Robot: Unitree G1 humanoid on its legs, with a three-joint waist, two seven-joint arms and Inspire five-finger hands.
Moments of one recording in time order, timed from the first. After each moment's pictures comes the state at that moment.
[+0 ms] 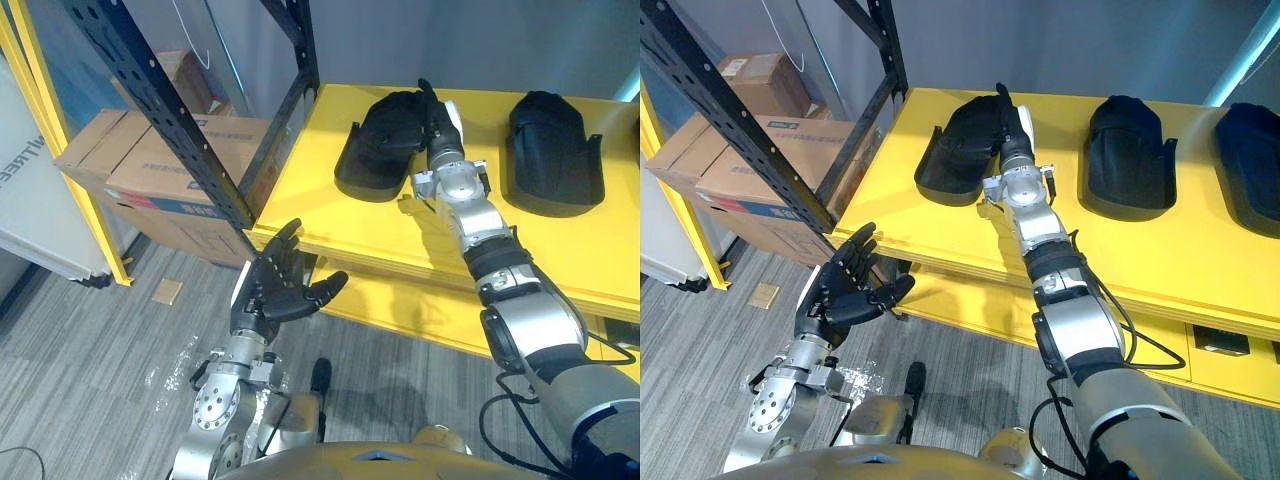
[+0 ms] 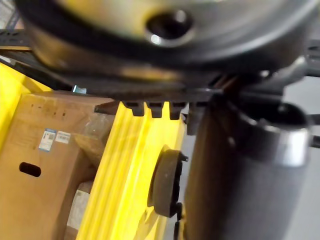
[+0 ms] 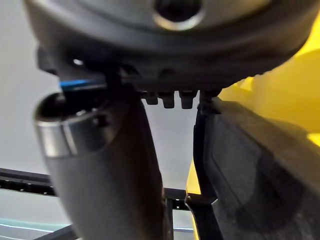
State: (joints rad) left arm 0.39 0.13 -0.24 -0.33 -0.35 -0.09 0.00; right arm -0.96 -0.32 0.17 0.79 0.12 0.03 -0.18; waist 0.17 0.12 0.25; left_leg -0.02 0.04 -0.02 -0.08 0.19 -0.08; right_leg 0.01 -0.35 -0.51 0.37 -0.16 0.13
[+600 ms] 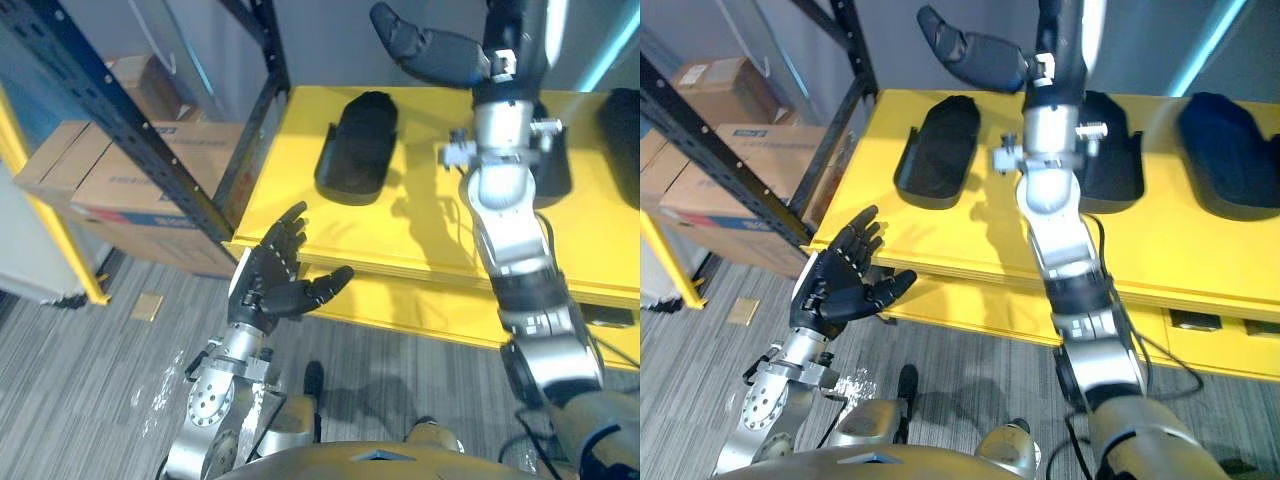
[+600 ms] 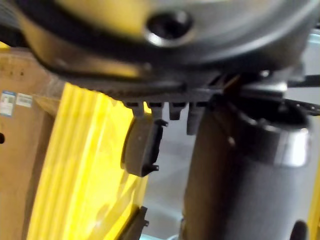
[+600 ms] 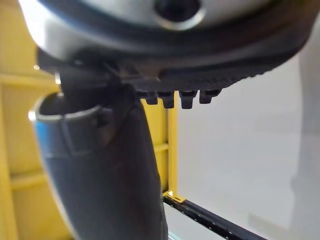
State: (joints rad) left arm 0.36 0.20 -0.21 -0.37 -0.41 -0.15 -0.04; right arm -0.50 -0.37 0.08 -0.17 0.07 -0.28 -0.31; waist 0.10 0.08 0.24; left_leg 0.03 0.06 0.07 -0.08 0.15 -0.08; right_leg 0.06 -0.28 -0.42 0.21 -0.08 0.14
